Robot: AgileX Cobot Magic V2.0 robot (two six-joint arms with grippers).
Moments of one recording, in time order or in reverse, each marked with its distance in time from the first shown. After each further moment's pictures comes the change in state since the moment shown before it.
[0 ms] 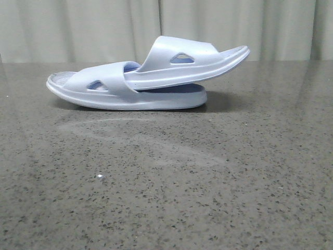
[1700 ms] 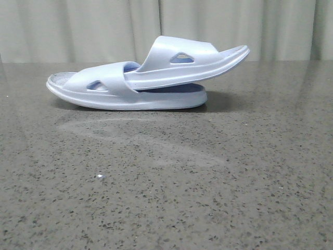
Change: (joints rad) left arm 0.000 -0.247 0.264 1.078 -0.142 -0.975; right arm 0.000 0.000 0.002 0.000 -0.009 0.000
